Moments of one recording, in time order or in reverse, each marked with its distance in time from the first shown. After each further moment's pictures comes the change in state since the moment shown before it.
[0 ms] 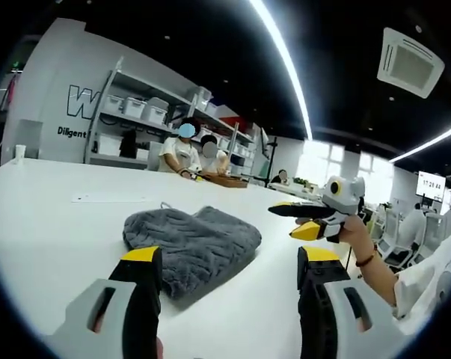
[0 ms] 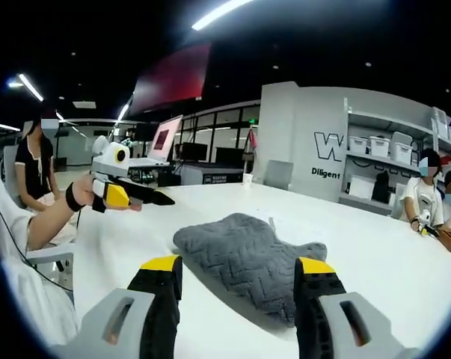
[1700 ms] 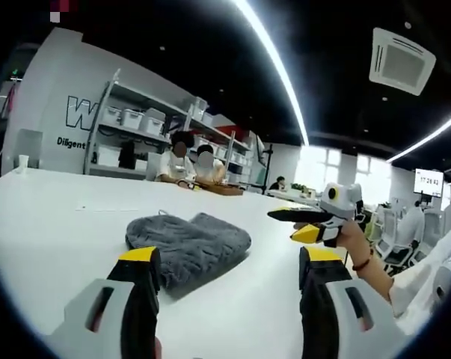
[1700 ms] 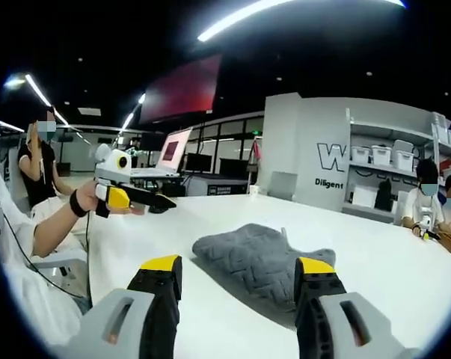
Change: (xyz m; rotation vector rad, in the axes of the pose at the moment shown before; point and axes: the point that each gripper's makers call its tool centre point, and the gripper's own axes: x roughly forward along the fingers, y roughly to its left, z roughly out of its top) left arm -0.038 -0.021 0.006 0.028 -0.058 -0.005; right arm -0.020 0.028 0.010 -0.011 -0.063 0.015
